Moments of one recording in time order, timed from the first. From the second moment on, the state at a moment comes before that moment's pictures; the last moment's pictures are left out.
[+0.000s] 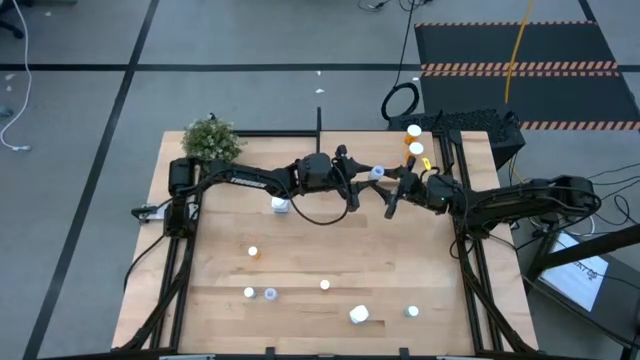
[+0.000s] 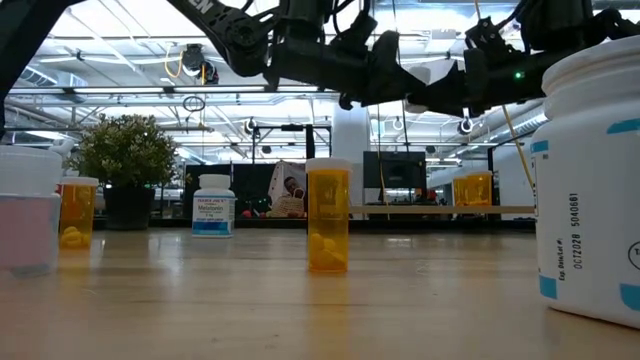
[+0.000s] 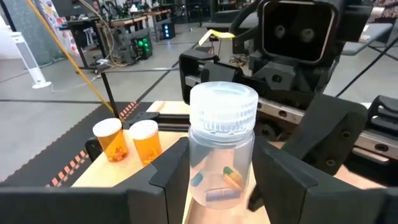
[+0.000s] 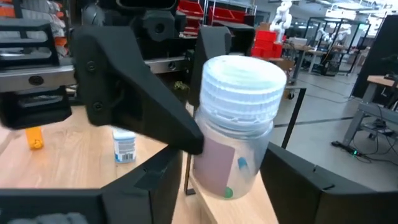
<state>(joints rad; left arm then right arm) 0.17 1.98 1.32 0.55 -0.01 0.10 -0.15 1.03 0.22 0.77 0.26 -0.09</state>
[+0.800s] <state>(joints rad) 0.24 1.98 1.32 0.52 0.35 0.17 -0.15 0.76 0.60 -0.27 0.30 0.02</state>
